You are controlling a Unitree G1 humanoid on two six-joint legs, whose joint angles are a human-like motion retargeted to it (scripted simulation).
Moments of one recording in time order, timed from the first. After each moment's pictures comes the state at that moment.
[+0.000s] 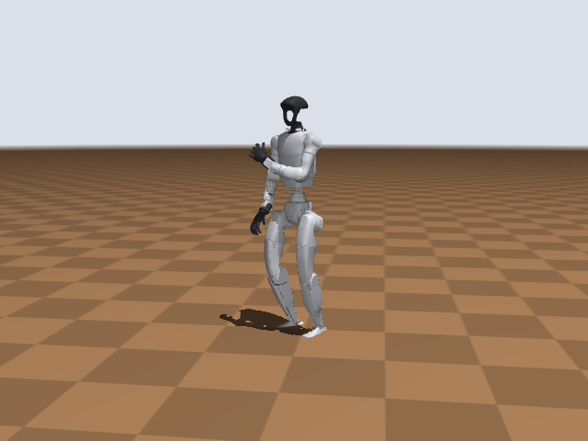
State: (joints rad) left arm -0.51 0.06 -0.98 -0.12 -0.21 -0.29 -0.19; right arm -0.12 -0.21 0.86 1.07 -0.54 -0.10 -0.47; waist -0.03 -0.03 0.04; left_leg -0.06 0.02 0.23 0.41 -0.53 0.01; right_leg -0.12 -0.11 -0.26 0.49 -0.51 0.08
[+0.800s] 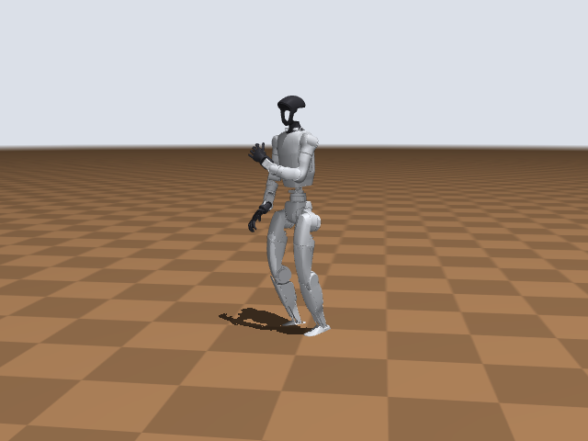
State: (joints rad) left arm -0.46 0.10 -0.92 -0.15 -0.12 -0.35 -0.16; right arm -0.11 -0.22 0.78 1.01 -0.52 -0.14 -0.51; waist -0.01 -0.04 0.09; left_leg 0.00 0.01 0.27 0.42 -0.54 0.03; right_leg -0.08 -0.09 -0.20 0.44 -0.51 0.12
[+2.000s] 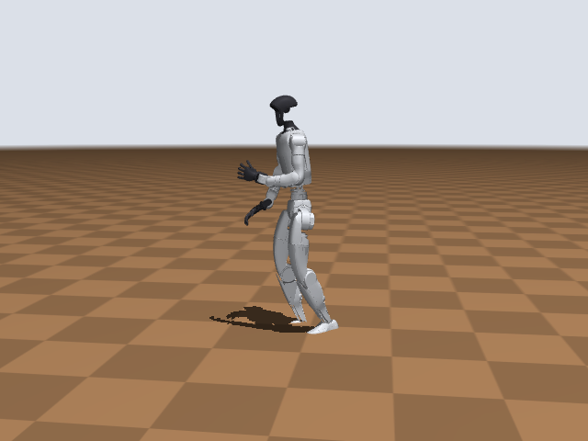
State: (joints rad) left arm -0.23 0.22 -0.66 -0.03 -0.10 -0.33 0.02; right arm -0.18 -0.25 0.68 0.93 -0.56 -0.12 -0.60; waist 0.01 -0.11 0.18; left_leg 0.05 -0.04 0.38 0.45 -0.49 0.14; right_leg -0.12 -0.10 -0.03 0.43 -0.52 0.20
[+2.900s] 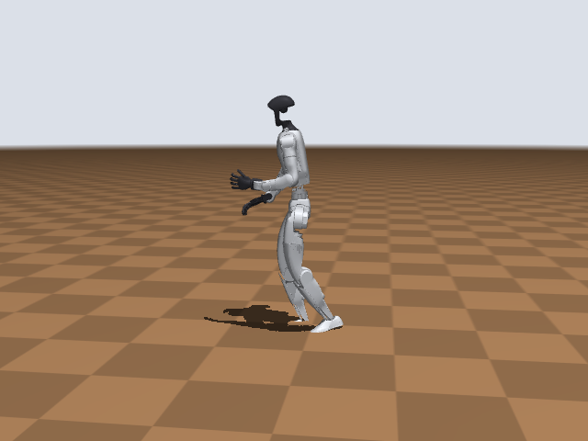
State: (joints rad) left arm -0.08 0.25 -0.40 -0.01 -0.18 -0.30 0.15; right arm -0.24 -0.27 0.61 0.79 -0.66 -0.07 -0.58; waist -0.04 -0.19 0.19; left_leg 0.07 -0.07 0.49 0.52 -0.44 0.22; right_leg -0.18 -0.08 0.13 0.47 -0.54 0.24
